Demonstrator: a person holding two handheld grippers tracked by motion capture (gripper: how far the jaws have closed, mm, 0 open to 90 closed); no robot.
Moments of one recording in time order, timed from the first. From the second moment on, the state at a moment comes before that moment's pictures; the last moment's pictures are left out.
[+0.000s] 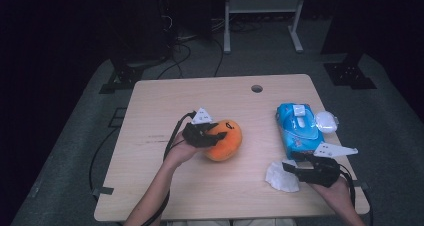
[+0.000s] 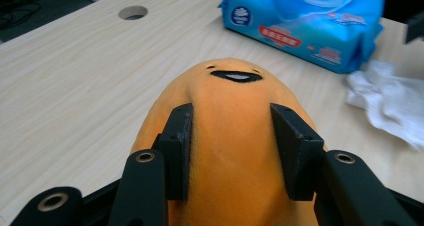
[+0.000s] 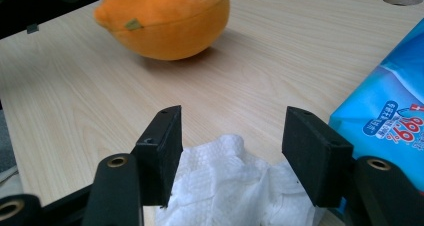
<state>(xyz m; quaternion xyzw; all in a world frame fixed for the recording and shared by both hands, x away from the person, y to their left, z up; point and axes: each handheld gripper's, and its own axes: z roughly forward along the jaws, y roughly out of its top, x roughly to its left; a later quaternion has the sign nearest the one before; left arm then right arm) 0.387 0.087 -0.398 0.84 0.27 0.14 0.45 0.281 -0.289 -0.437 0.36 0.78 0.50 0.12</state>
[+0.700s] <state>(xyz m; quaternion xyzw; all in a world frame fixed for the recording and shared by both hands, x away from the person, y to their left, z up) 0.382 0.100 -0.391 0.83 0.29 0.13 0.46 0.286 -0.294 -0.444 0.37 0.78 0.50 0.11</state>
